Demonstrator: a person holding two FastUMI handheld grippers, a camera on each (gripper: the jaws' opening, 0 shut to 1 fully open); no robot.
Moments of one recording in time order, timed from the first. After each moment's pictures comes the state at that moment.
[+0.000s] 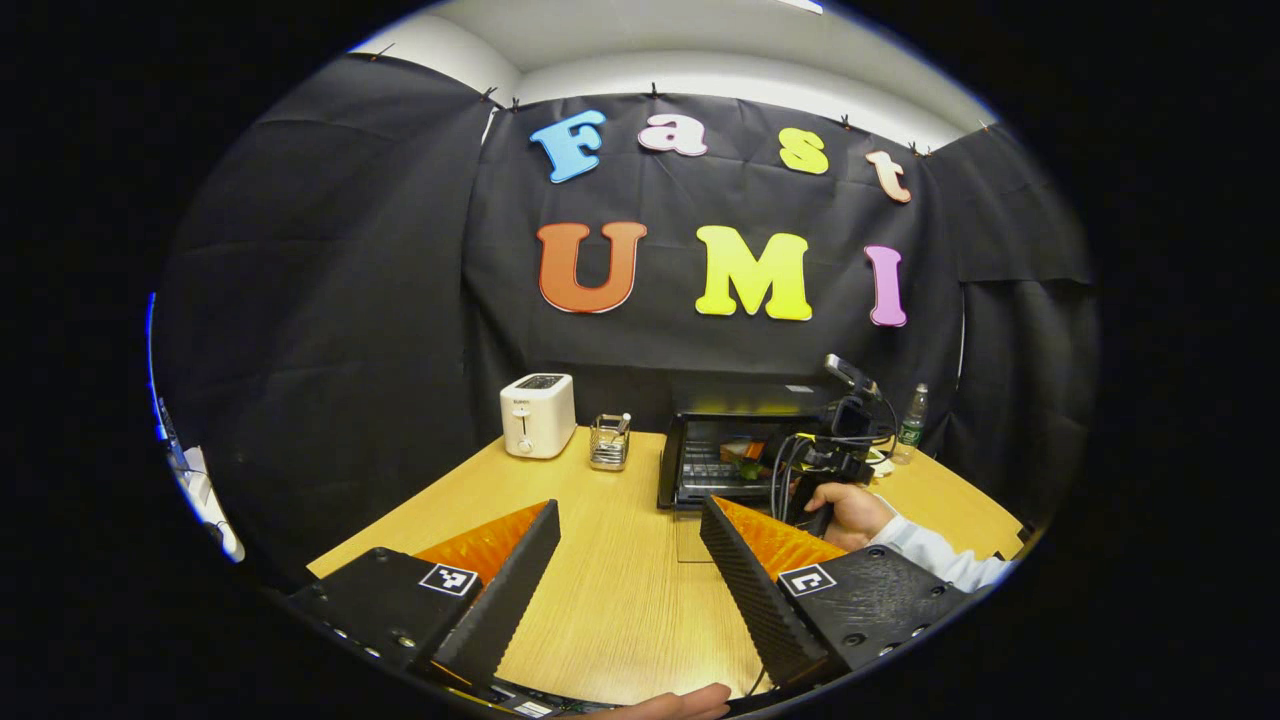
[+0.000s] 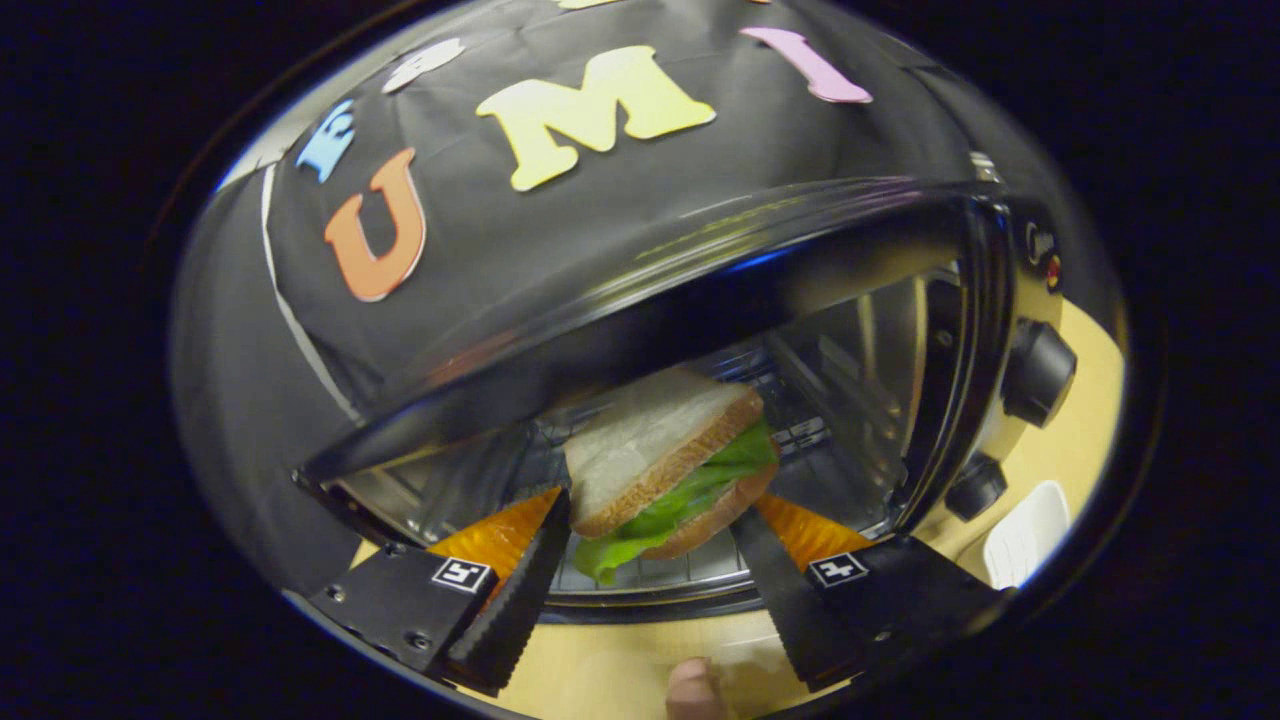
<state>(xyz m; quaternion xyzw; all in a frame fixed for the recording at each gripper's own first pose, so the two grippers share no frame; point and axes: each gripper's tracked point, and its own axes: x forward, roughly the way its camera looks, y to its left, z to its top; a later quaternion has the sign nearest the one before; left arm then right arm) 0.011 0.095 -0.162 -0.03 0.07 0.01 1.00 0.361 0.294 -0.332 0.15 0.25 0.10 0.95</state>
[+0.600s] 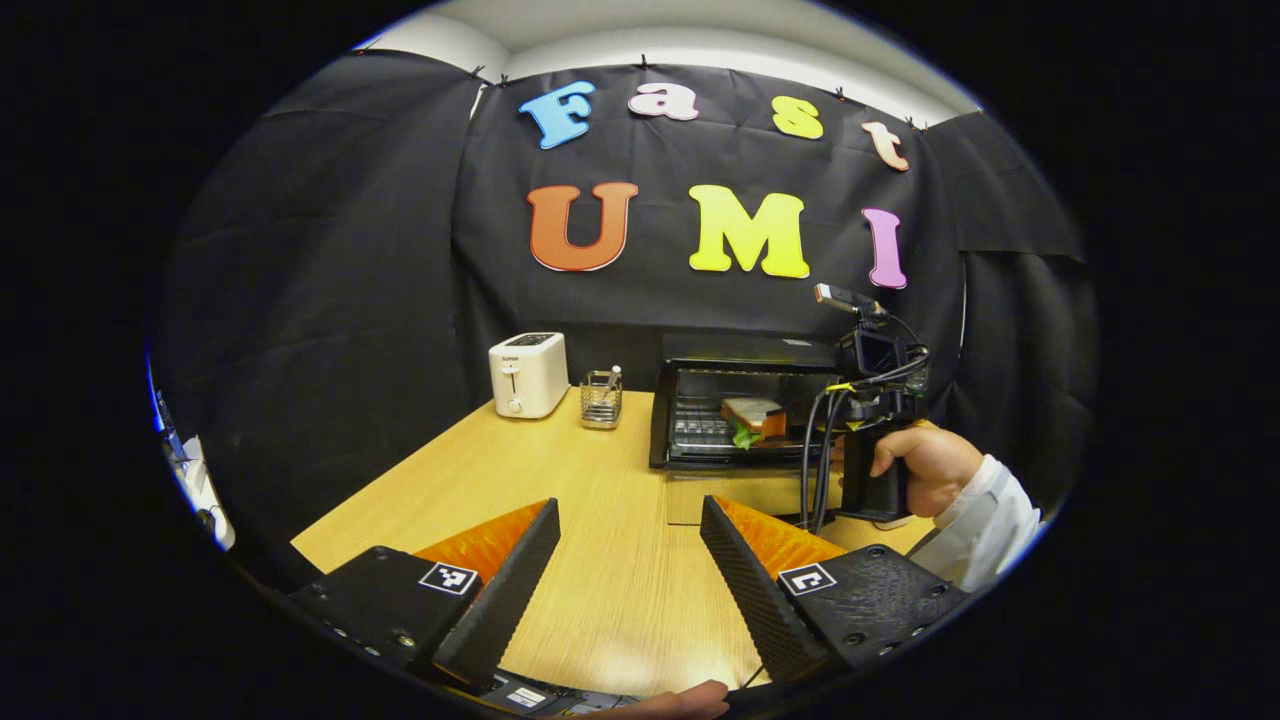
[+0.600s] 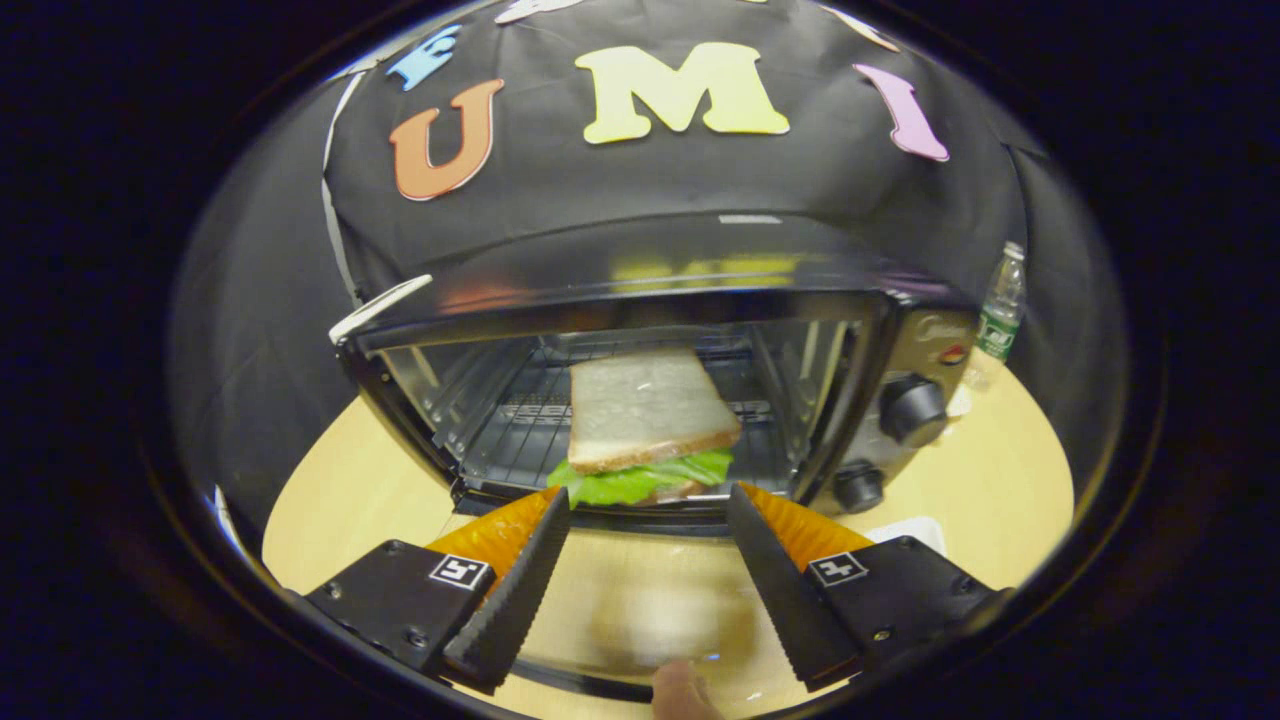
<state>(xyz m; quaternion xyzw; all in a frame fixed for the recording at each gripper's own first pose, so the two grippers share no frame) 0.024 0.062 -0.209 -0.03 0.12 -0.01 0.99 0.278 0.256 -0.300 0.04 0.28 0.13 0.95</state>
